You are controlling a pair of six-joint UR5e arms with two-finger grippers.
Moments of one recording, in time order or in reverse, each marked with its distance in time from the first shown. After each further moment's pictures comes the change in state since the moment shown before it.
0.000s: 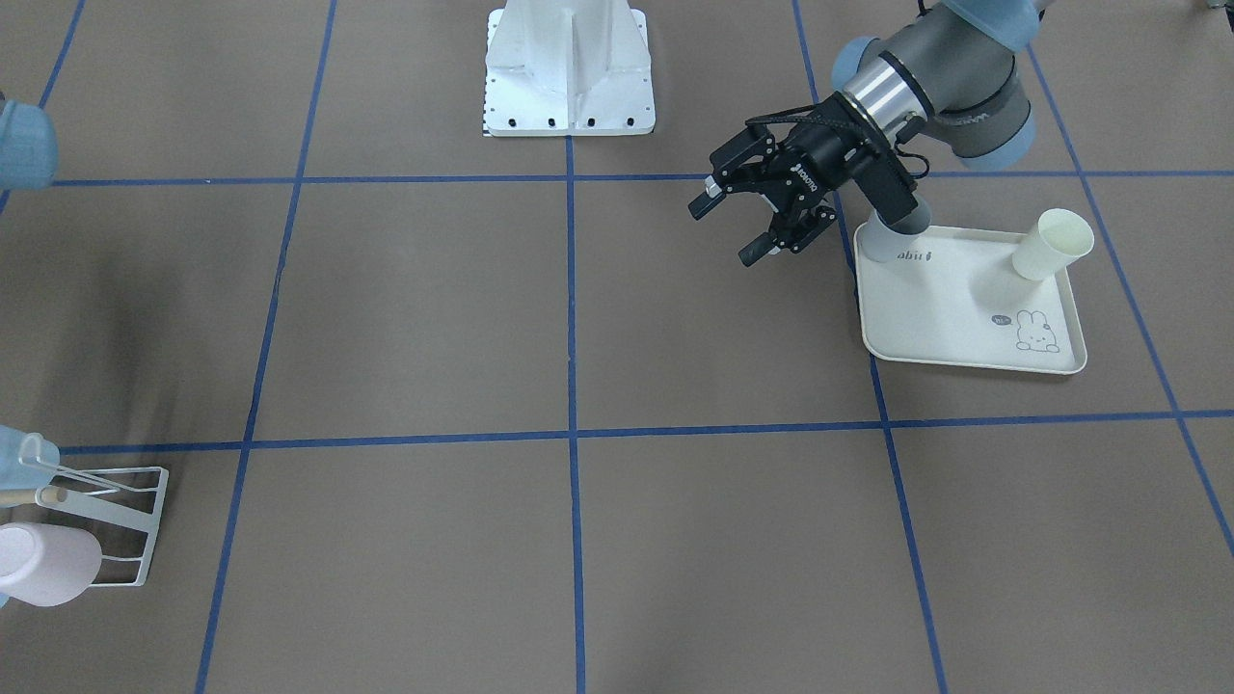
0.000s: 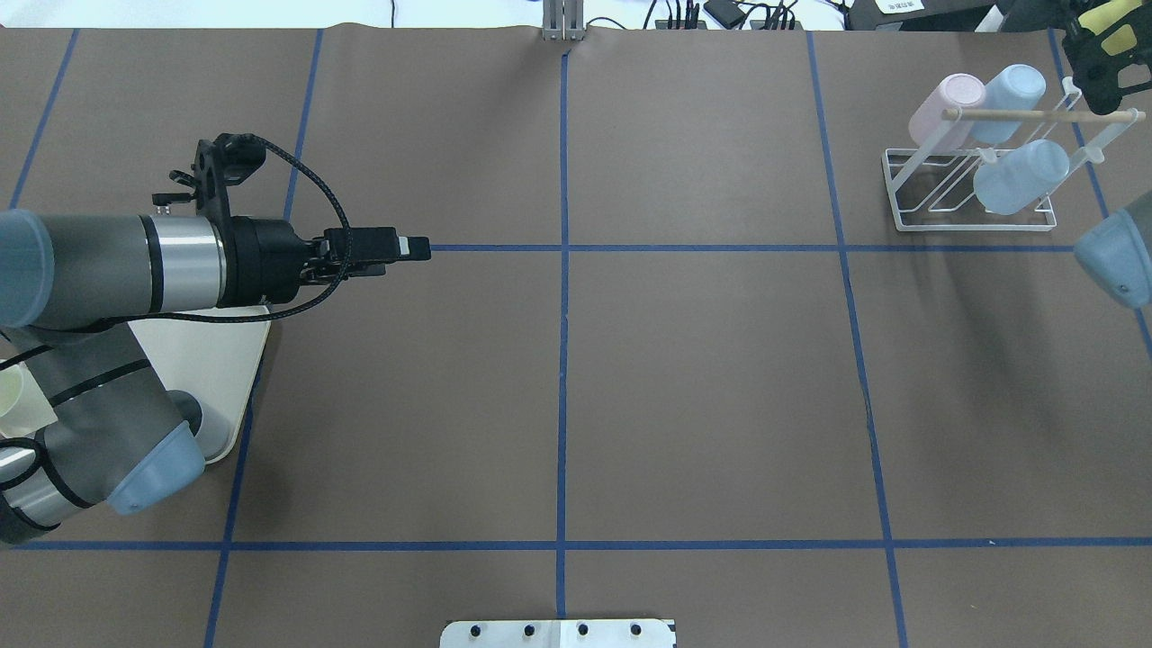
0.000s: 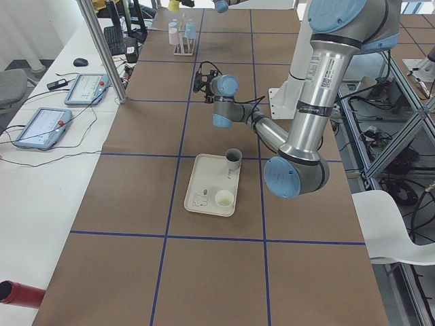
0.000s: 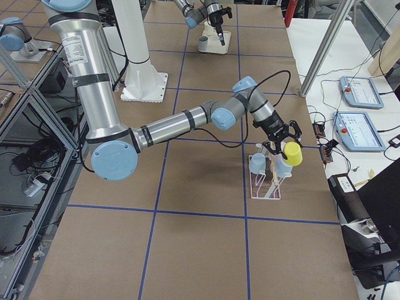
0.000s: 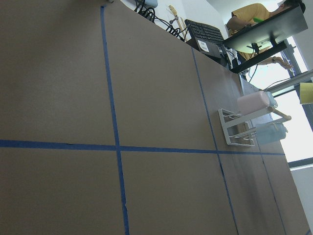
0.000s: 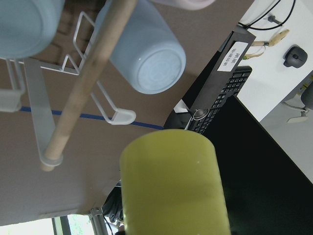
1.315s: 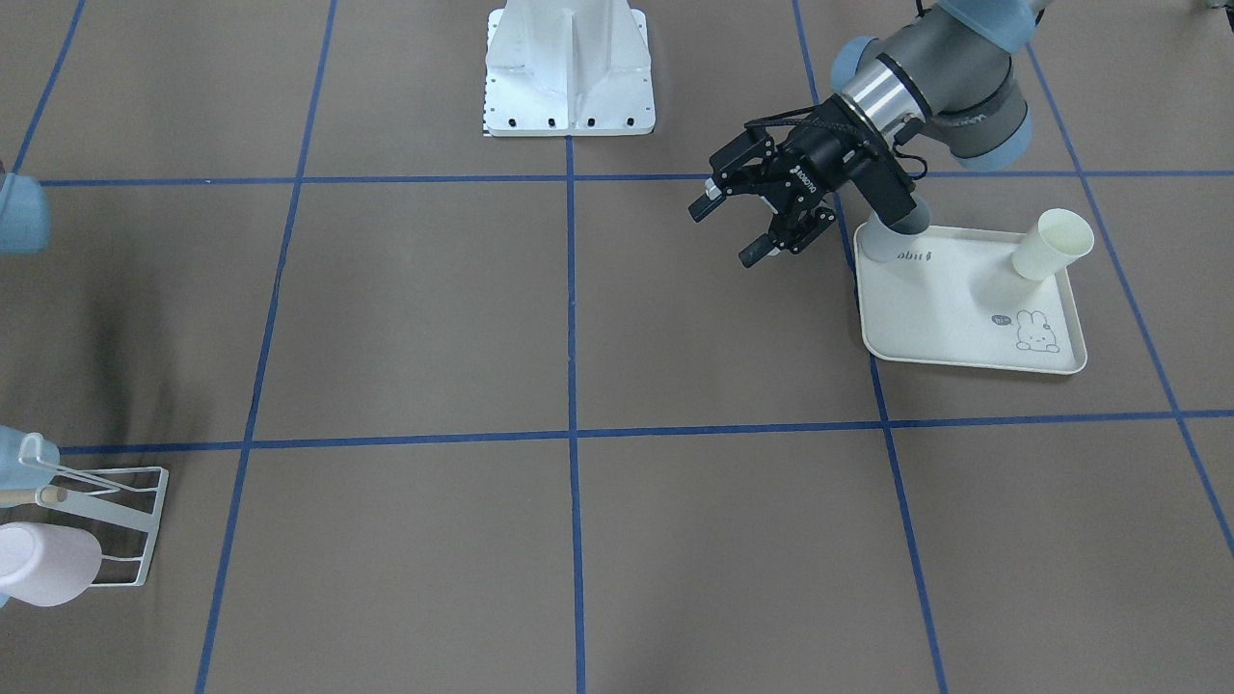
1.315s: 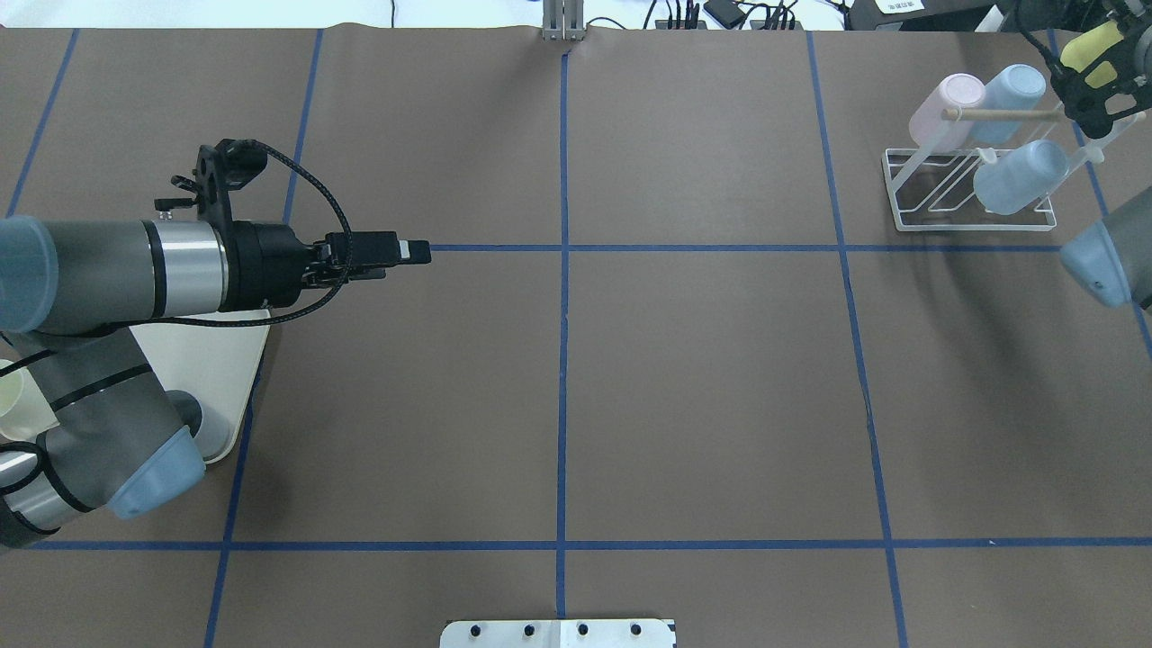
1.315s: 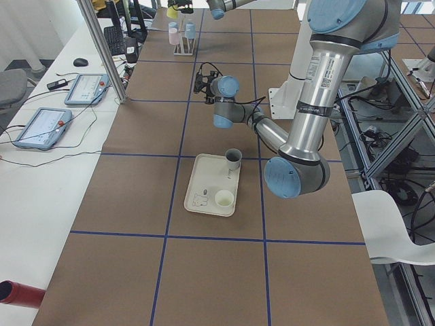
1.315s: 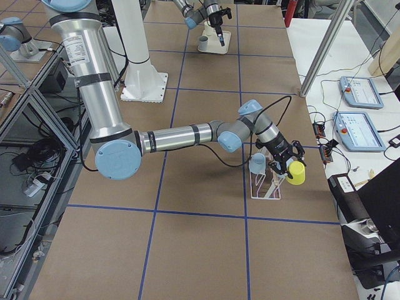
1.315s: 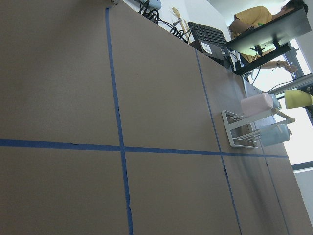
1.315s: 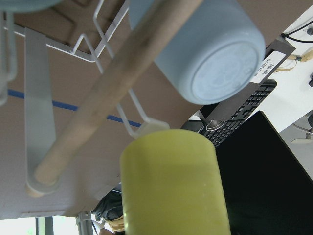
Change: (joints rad) left arm 0.007 0.003 0.002 -0.001 0.008 0.000; right arm -0.015 0.033 -0.188 0.162 -0.010 -0.120
